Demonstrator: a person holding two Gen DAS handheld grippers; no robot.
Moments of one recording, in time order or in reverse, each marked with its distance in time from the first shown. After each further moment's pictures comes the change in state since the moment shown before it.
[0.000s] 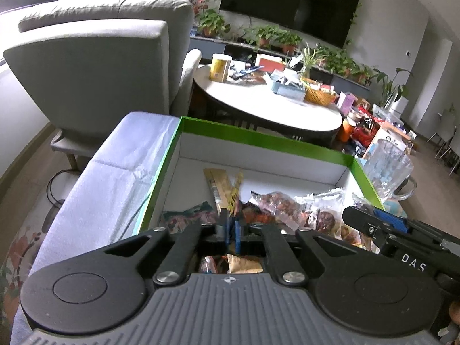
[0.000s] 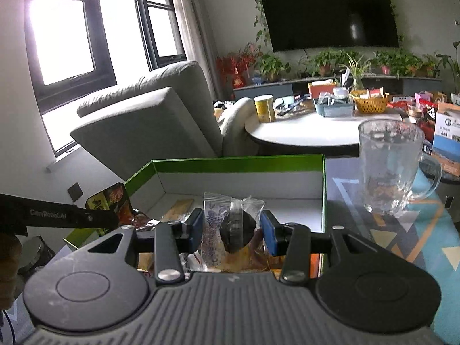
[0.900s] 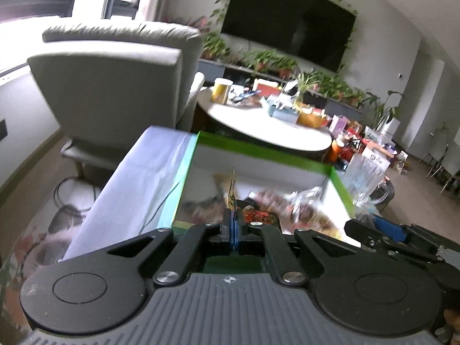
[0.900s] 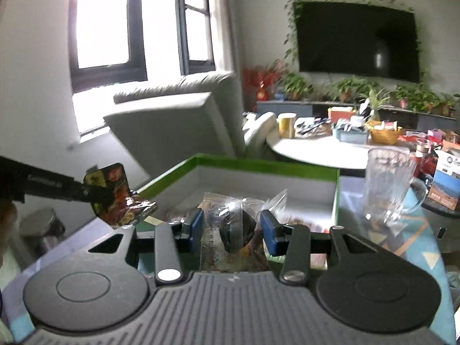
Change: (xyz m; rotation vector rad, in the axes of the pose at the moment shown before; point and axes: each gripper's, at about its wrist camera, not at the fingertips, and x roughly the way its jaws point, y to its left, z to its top) left arm -0.087 0.015 -0.021 -0.020 -0.115 -0.034; right arm -0.063 0.038 -0.013 -0.142 -0.062 0.039
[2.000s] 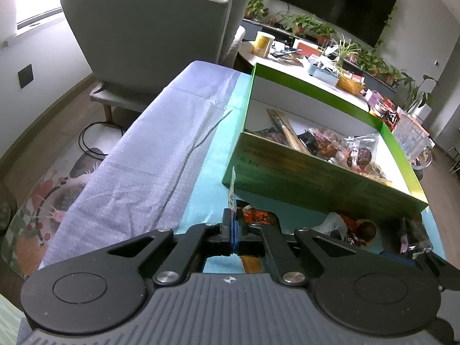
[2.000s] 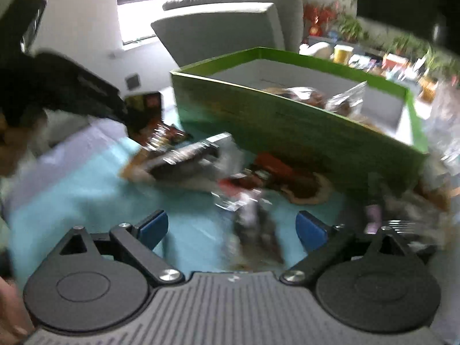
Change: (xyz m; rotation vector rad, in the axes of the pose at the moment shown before) left arm 0.021 0.049 -0.059 -0.103 0.185 0.113; right arm 0.012 0.037 -0.073 -0.191 0.326 0.135
